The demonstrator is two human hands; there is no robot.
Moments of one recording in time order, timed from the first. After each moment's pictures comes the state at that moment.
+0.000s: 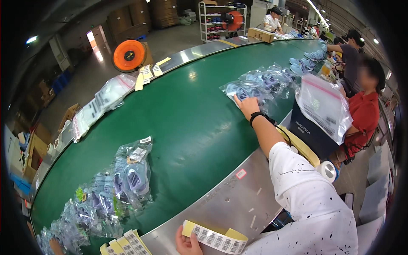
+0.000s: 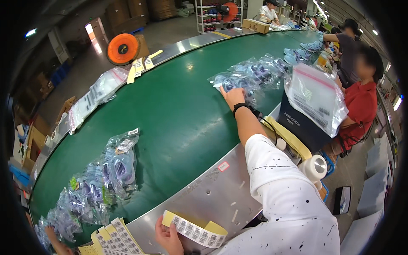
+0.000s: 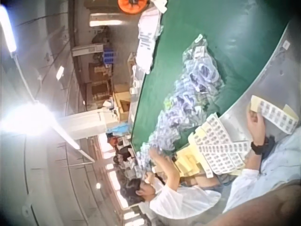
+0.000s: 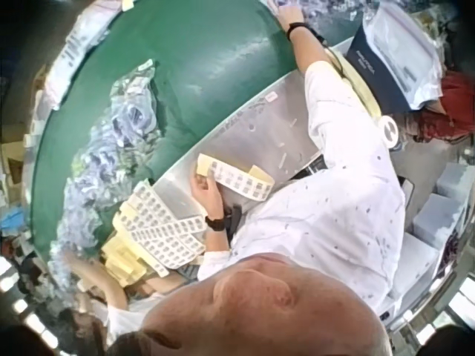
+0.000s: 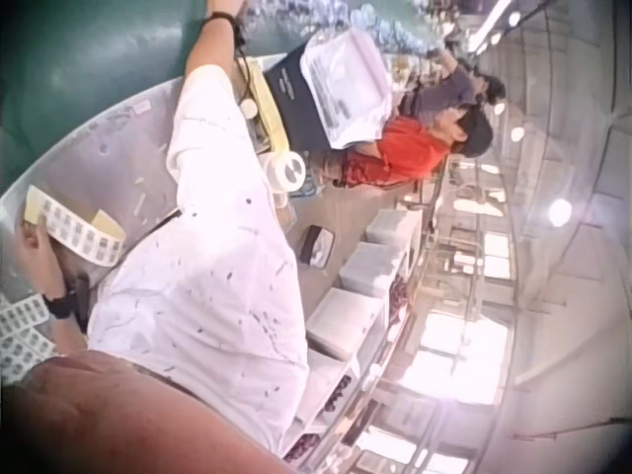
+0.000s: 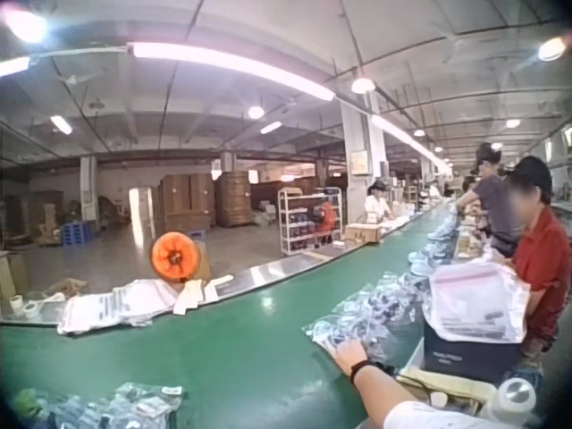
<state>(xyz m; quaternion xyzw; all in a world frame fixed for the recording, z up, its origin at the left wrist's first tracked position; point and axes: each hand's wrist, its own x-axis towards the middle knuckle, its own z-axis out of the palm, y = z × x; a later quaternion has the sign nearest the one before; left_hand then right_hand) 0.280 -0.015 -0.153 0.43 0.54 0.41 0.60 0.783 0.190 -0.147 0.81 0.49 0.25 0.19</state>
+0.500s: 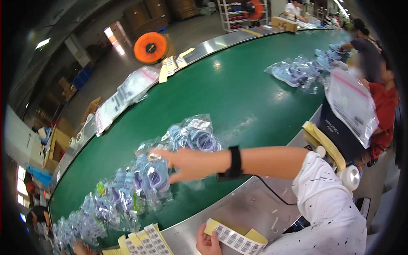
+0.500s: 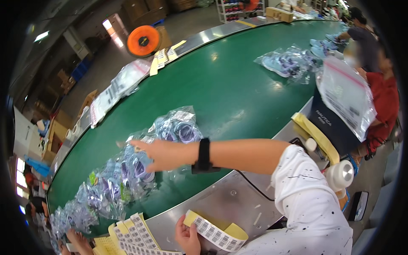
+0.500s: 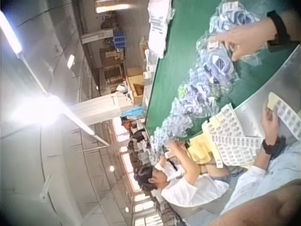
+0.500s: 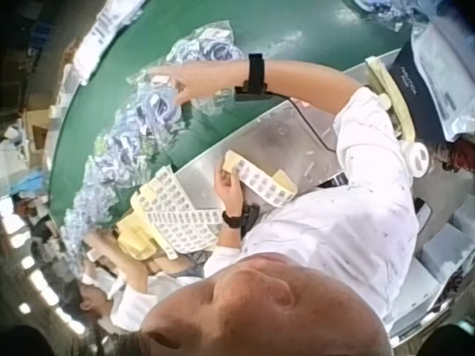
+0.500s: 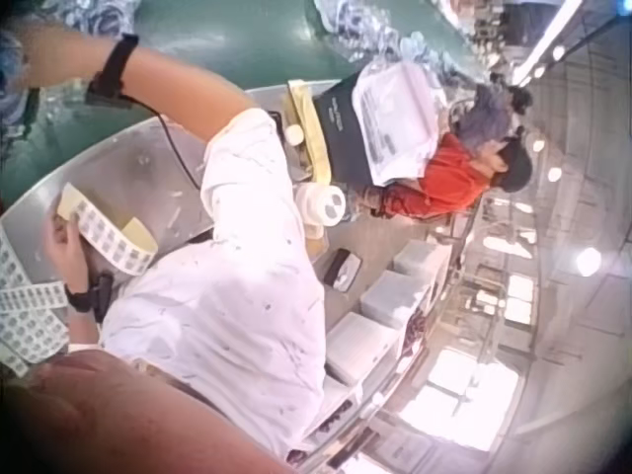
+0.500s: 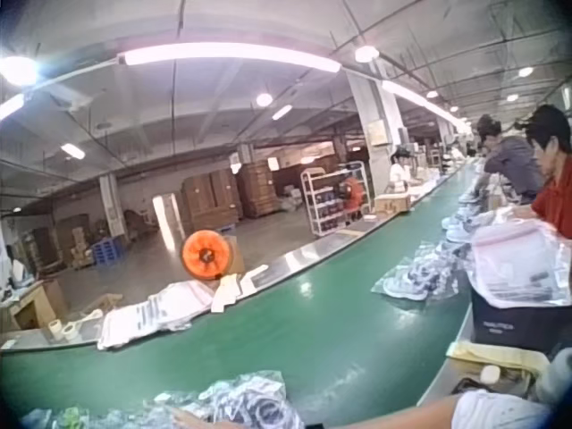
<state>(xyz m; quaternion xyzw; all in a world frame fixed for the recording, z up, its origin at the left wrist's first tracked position) 0.282 -0.014 -0.163 0.46 0.57 0.40 0.55 0.472 0.196 -0.061 0.37 0.81 -0.36 -0.29</state>
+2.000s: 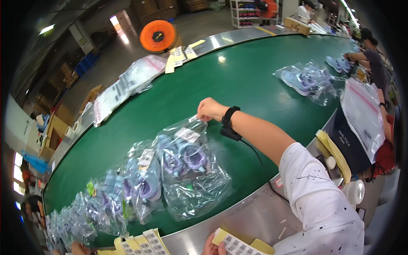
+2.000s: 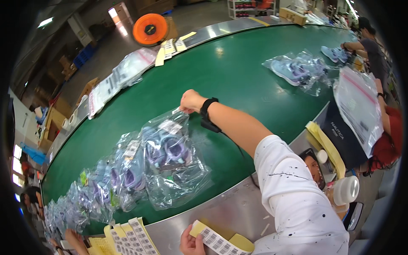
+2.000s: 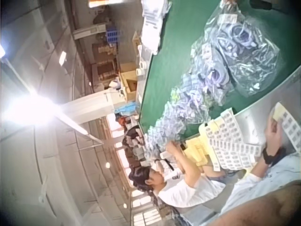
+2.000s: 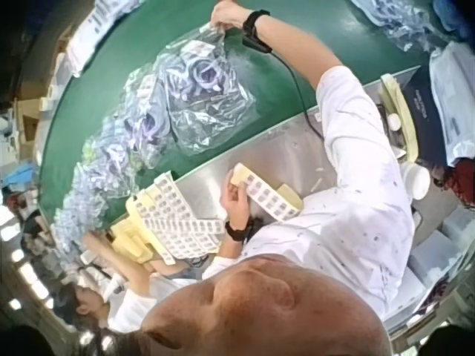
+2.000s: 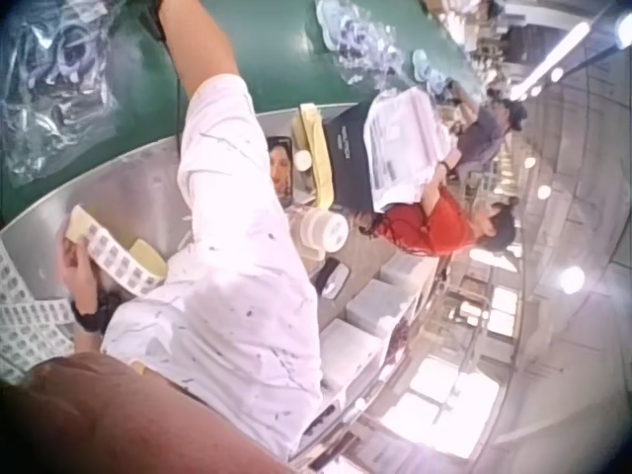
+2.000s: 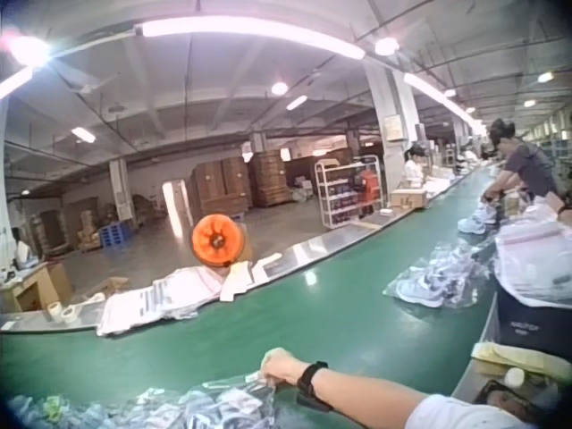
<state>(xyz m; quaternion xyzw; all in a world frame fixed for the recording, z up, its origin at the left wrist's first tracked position) 0.291 -0.010 -0.175 0.41 0.59 0.32 0.62 0.598 0.389 -0.189 0.63 0.47 -0.49 -0.38</state>
